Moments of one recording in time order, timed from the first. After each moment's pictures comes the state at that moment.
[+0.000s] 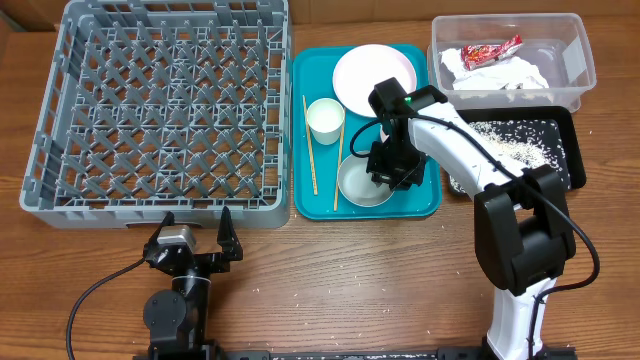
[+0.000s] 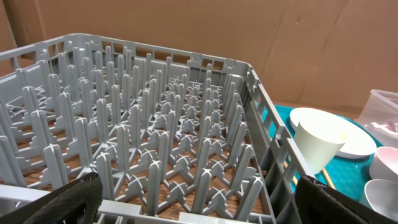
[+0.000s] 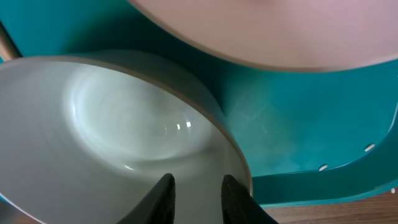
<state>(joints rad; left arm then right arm) 0.07 0.01 0.01 -0.08 0.05 -0.18 0.42 2.07 1.59 -1.15 -0.16 0.66</state>
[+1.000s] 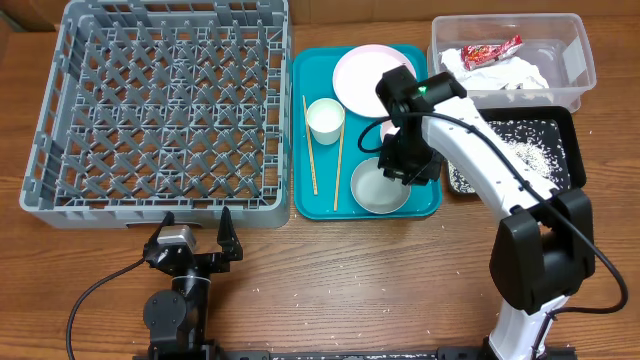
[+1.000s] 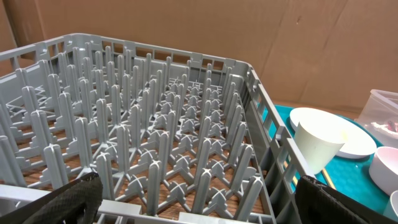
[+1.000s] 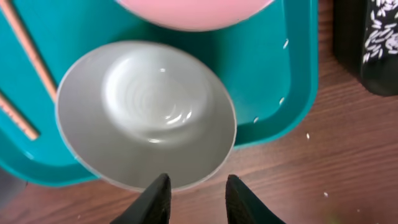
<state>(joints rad) 0.07 0.01 0.01 -0.08 0.05 -0.18 0.42 1.97 1.65 -1.31 -0.04 0.68</state>
